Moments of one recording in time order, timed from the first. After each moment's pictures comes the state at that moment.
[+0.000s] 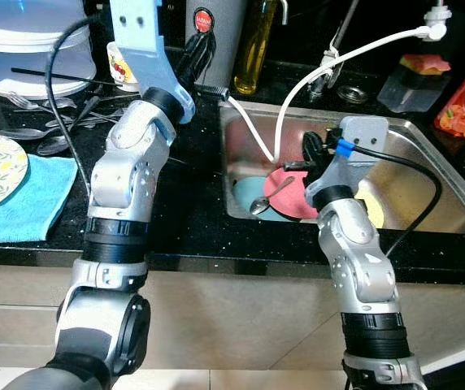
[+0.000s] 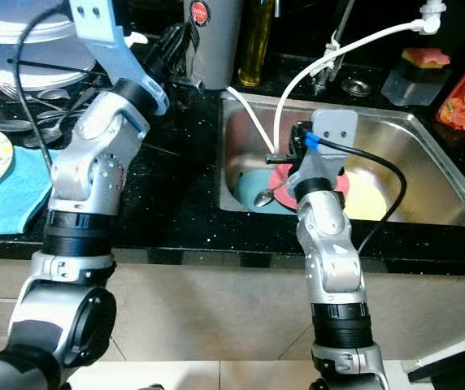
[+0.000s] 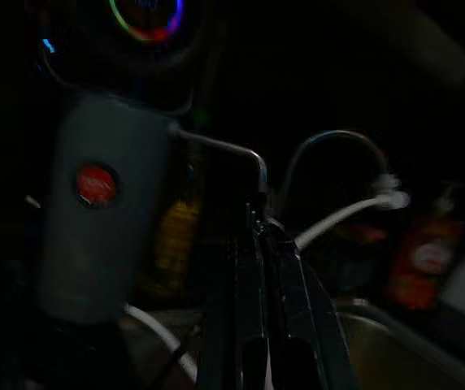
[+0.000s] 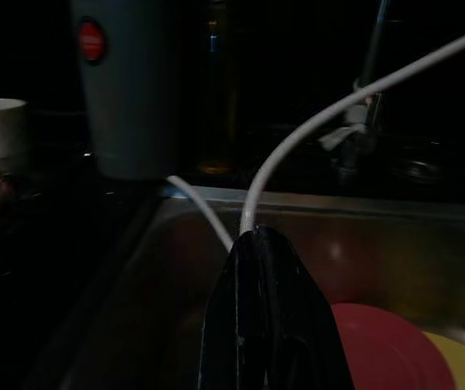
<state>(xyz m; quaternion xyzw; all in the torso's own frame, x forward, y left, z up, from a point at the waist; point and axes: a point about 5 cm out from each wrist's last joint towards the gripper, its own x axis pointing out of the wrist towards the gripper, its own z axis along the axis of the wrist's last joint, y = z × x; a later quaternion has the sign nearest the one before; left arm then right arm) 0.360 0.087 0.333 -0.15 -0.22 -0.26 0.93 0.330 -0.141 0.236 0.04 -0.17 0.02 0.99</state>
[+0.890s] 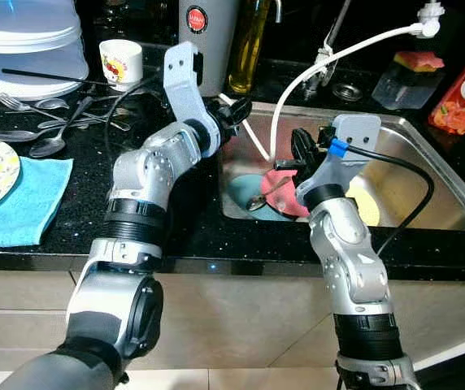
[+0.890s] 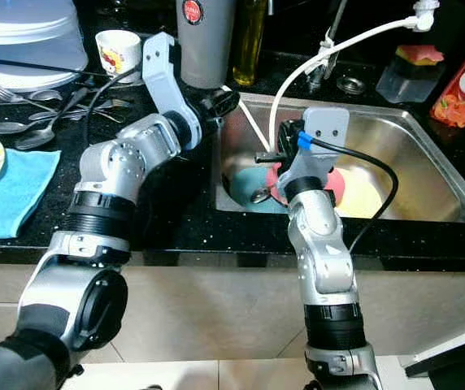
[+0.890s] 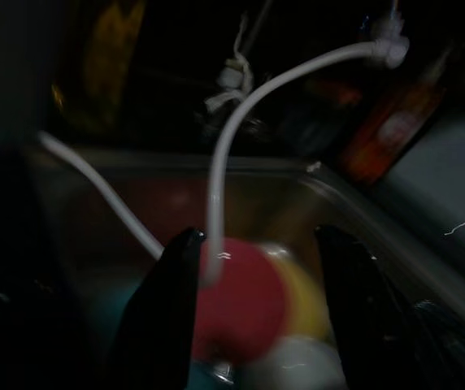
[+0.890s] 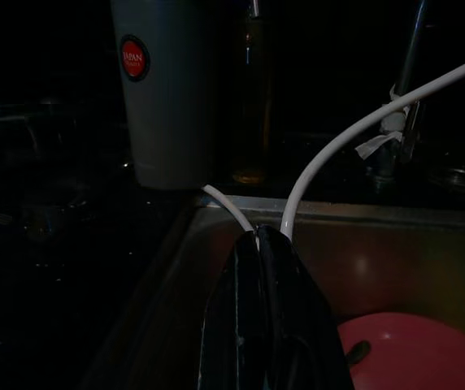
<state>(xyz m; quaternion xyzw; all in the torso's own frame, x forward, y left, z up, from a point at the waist) 0.382 0.063 0.306 -0.10 -0.03 -0.28 0.95 0.327 -0.122 0.240 0.06 -0.18 0.06 0.98</state>
